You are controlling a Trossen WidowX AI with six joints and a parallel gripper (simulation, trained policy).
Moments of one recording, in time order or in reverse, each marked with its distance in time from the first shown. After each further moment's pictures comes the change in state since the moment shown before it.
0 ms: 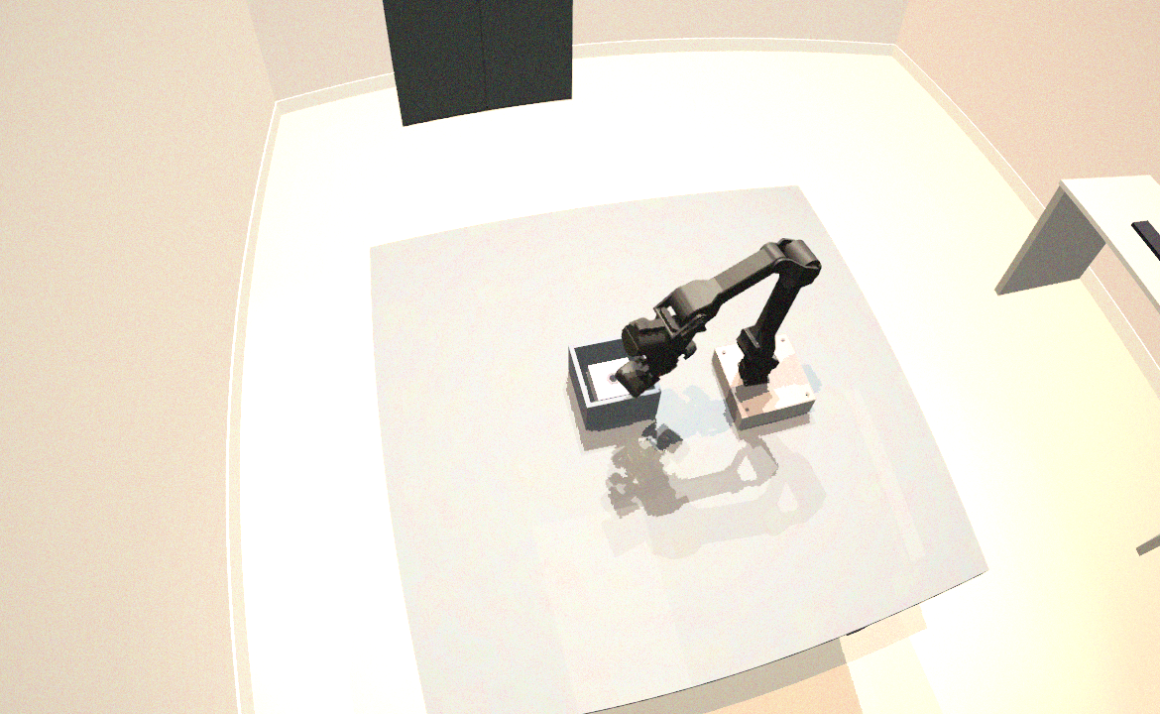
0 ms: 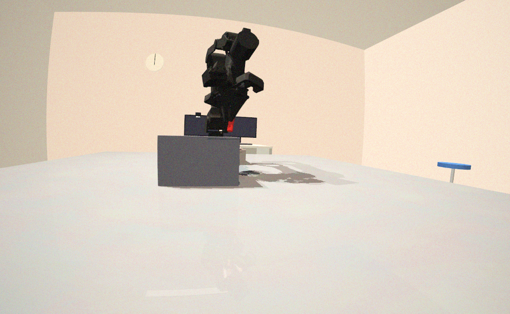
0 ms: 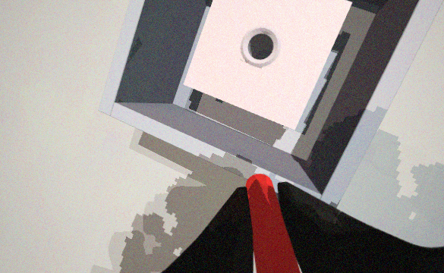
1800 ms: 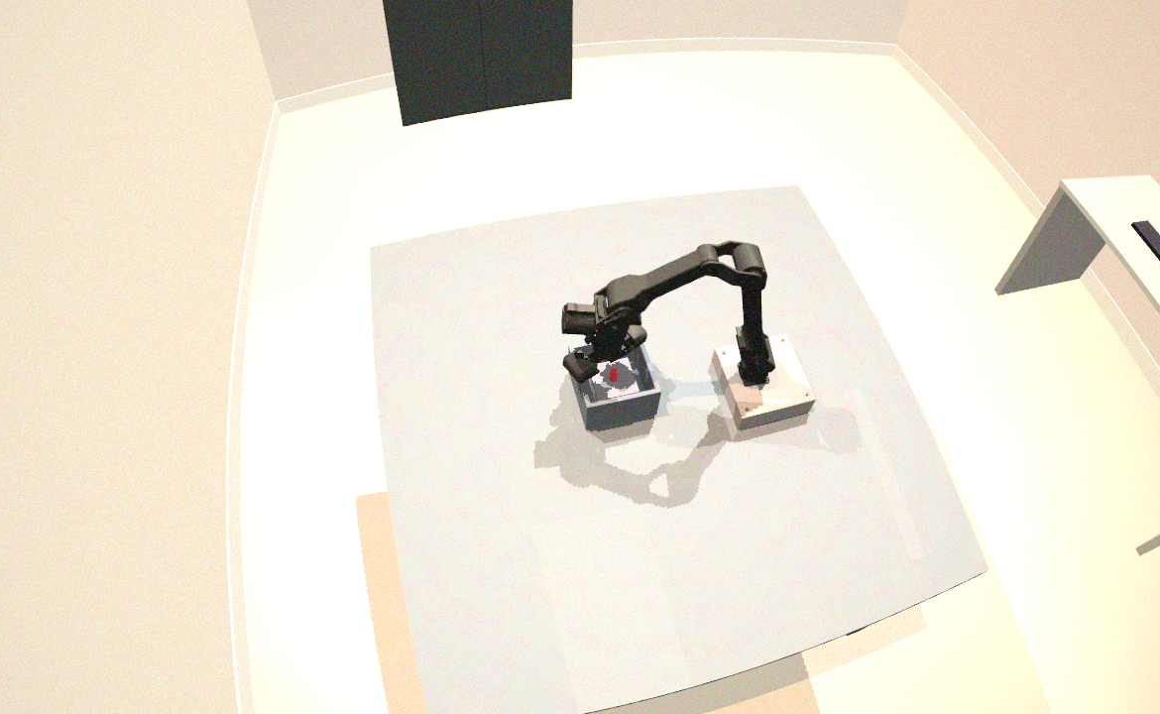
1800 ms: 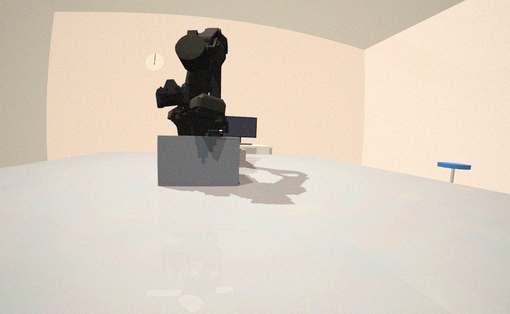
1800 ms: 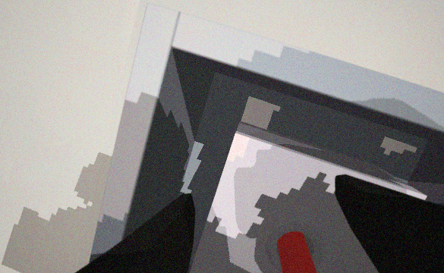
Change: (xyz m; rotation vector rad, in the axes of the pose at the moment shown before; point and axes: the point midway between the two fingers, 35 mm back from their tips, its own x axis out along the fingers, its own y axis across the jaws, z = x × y) arm 0.089 -0.001 0.101 0.054 0.052 -0.123
